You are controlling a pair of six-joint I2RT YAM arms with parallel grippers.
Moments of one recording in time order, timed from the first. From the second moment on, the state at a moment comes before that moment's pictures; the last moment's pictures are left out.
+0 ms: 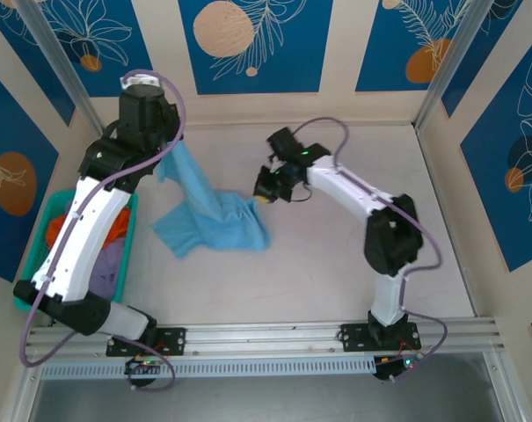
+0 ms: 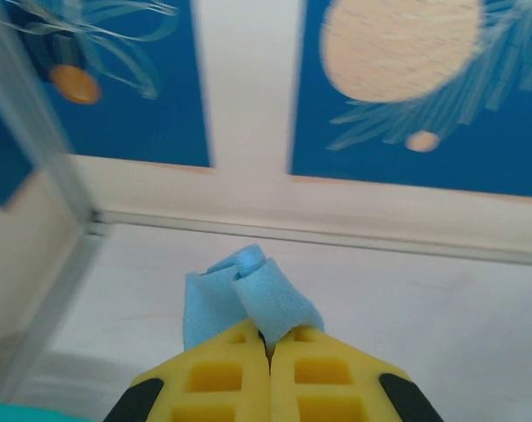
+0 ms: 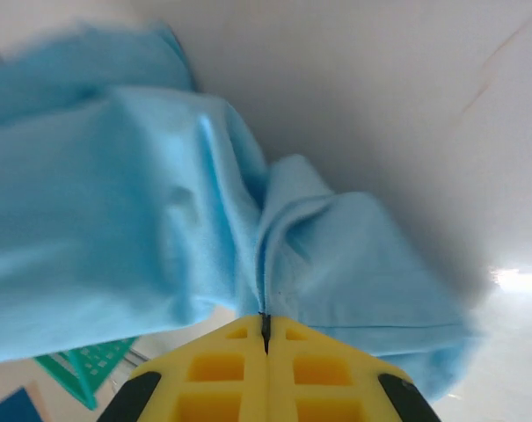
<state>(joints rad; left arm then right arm) -0.45 1.46 1.89 -0.85 -0.46 -0.27 0.54 1.85 1.65 -0.86 -0.41 0.86</state>
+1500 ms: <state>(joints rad) -0.23 2.07 2.43 -0.87 0.25 -0.54 0.01 1.58 1.75 -0.87 -0.32 0.71</state>
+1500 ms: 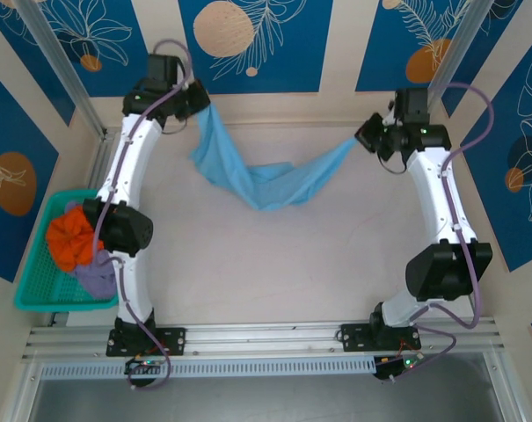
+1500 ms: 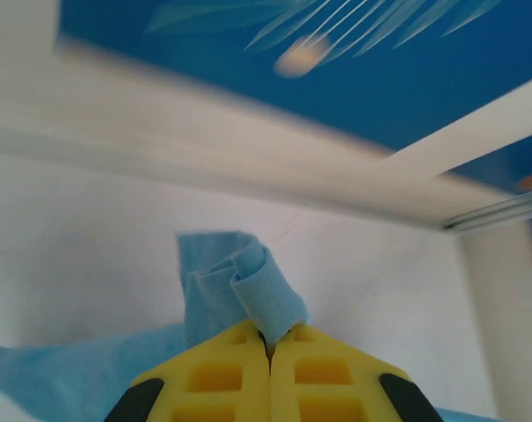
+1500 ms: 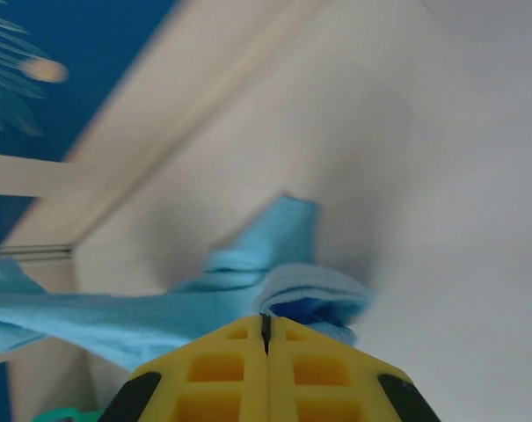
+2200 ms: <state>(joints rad) -0.34 0.67 0.77 -0.83 -0.32 -0.67 -0.05 0.89 0.77 -0.95 -0.28 0.86</state>
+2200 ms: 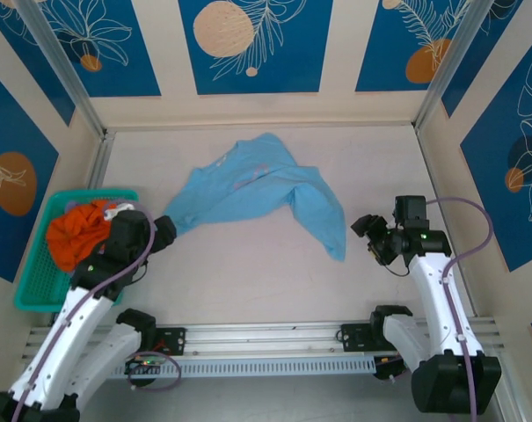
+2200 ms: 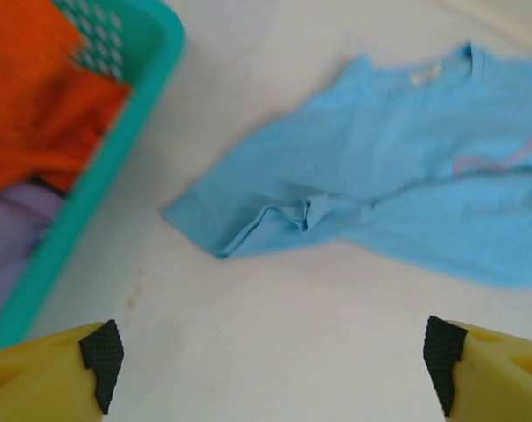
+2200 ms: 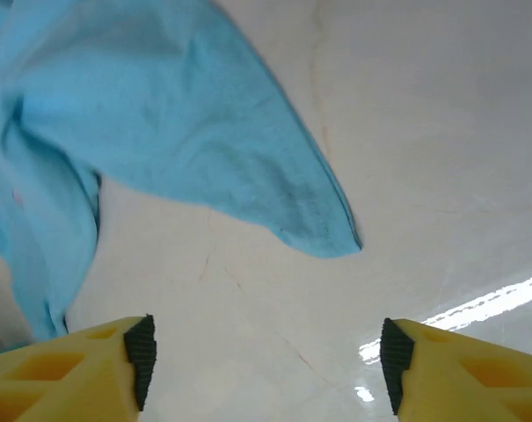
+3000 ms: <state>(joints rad) -0.33 2.41 2.28 -0.97 0.04 -0.44 0.19 2.34 2.13 -1.11 -0.05 0.83</state>
